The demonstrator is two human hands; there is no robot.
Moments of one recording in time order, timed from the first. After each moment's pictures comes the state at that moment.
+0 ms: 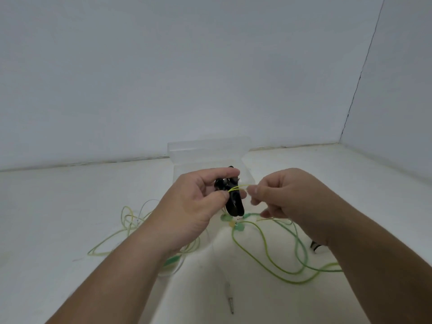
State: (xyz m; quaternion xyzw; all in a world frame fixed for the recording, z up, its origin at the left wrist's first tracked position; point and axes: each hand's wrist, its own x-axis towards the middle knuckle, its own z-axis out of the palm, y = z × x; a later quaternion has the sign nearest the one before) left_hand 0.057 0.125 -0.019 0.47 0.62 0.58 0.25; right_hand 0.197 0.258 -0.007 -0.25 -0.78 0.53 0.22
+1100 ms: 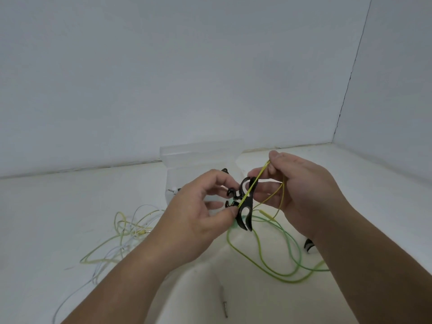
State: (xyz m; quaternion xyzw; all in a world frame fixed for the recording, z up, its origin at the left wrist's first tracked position) left_hand 0.065 0.132 -0.030 0.54 0.60 0.55 0.18; right_hand 0.195 0.258 0.003 -0.26 -0.56 0.69 0.38
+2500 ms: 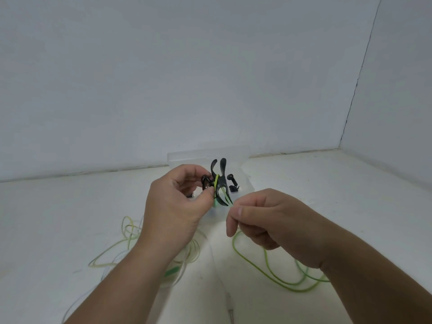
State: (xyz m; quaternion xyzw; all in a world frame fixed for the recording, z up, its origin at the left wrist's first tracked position) left_hand 0.051 0.129 -0.020 0.41 0.64 0.66 0.00; right_hand 0.193 0.241 -0.009 -0.09 -0.80 0.59 0.10
